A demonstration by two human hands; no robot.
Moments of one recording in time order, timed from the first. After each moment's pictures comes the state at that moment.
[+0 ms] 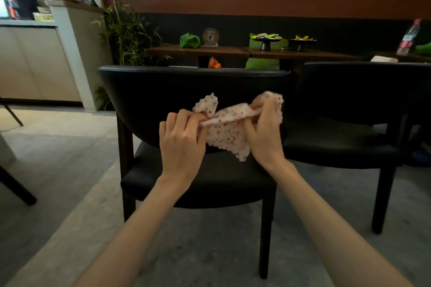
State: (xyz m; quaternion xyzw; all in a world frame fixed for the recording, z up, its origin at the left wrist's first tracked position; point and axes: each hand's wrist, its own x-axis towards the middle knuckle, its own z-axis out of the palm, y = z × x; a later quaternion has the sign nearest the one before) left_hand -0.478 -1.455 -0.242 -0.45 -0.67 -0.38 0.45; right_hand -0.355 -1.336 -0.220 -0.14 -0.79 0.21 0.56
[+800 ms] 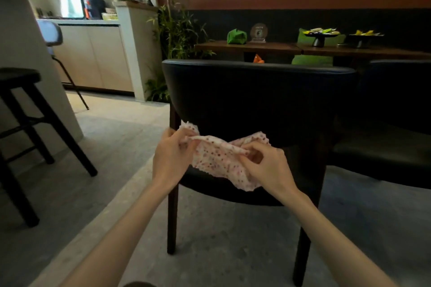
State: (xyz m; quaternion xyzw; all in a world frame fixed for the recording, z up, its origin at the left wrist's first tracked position) left_hand -0.544 -1.553 -0.274 -0.36 -0.79 -0.46 0.17; right_hand -0.394 -1.392 -0.285 -0.12 -0.87 0.28 0.39
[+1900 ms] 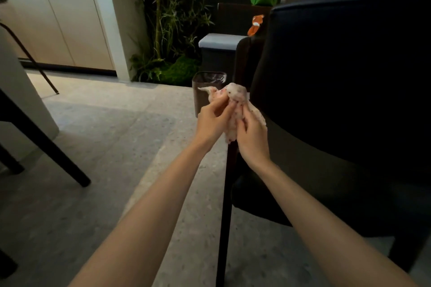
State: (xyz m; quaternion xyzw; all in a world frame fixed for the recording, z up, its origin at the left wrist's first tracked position) left_hand -0.839 -1.486 -0.335 -0.40 -0.62 -0.66 -0.13; right_hand -0.740 -1.441 -0.344 -0.26 -0.79 0.37 0.41
